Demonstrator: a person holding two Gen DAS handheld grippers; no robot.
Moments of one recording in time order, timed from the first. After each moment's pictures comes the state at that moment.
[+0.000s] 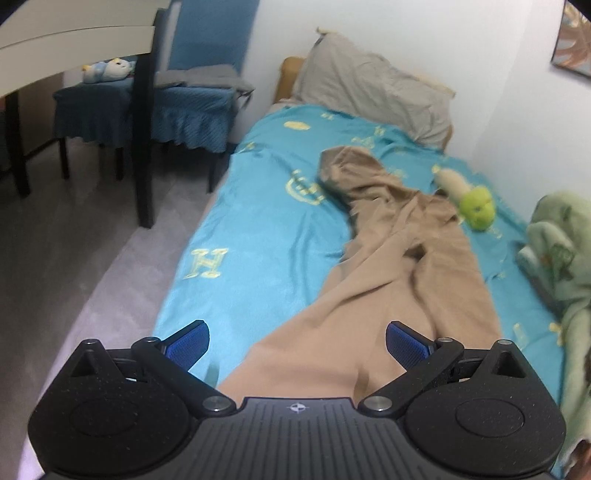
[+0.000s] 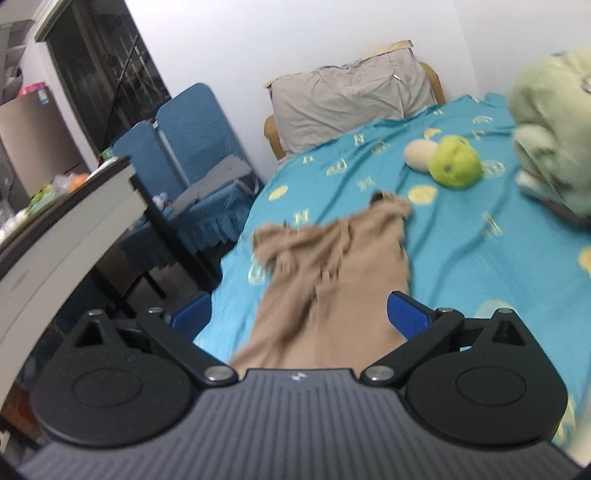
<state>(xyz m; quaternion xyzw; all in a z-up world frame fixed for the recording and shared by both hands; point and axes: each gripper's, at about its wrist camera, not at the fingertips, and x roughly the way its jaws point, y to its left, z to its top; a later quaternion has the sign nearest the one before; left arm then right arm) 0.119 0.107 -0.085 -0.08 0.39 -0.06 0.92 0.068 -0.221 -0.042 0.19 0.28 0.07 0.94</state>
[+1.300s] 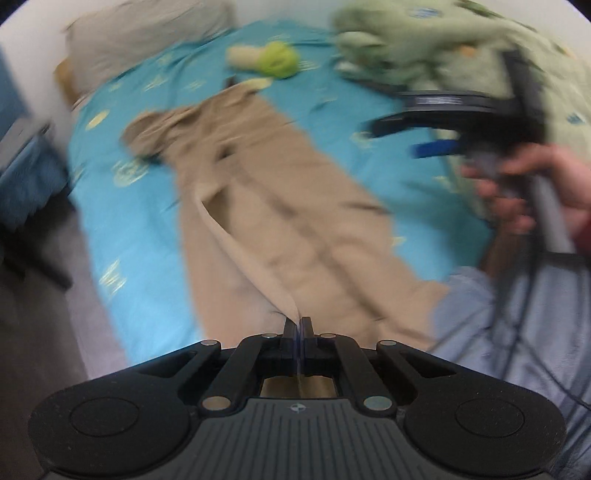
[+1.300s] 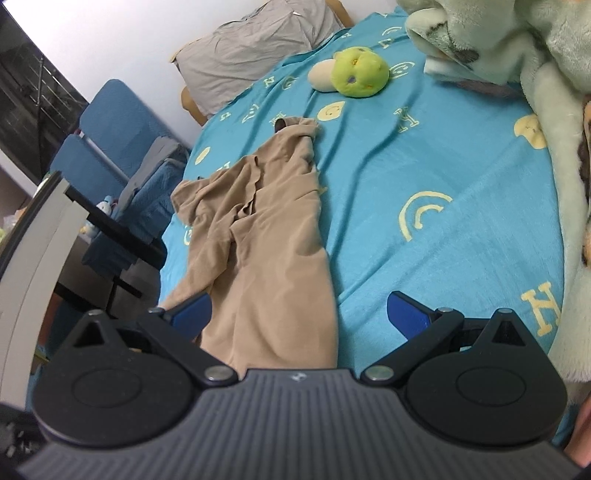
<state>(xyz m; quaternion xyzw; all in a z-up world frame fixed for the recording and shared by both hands) 0.027 0.026 -0.001 0.22 0.47 -0.33 0.79 0.081 -0.272 -0.108 0.31 0.36 -0.01 0.88</state>
